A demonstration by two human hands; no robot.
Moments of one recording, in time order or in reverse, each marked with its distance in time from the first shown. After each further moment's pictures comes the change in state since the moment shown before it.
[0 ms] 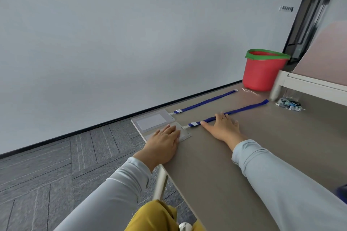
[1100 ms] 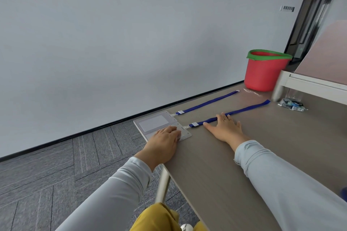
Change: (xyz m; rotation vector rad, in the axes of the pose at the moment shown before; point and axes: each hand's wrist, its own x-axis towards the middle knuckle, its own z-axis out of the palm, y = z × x) left_hand 0.000 -0.003 -0.006 -0.030 0.125 0.048; right_hand 0.002 0.002 0.000 -0.007 -0.021 -0.013
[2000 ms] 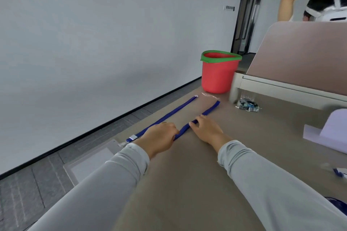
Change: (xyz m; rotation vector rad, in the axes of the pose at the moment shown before) left_hand 0.167 0.064 0.014 0.172 -0.171 0.349; right_hand 0.068 0.071 -0.029 0.176 0.056 0.056
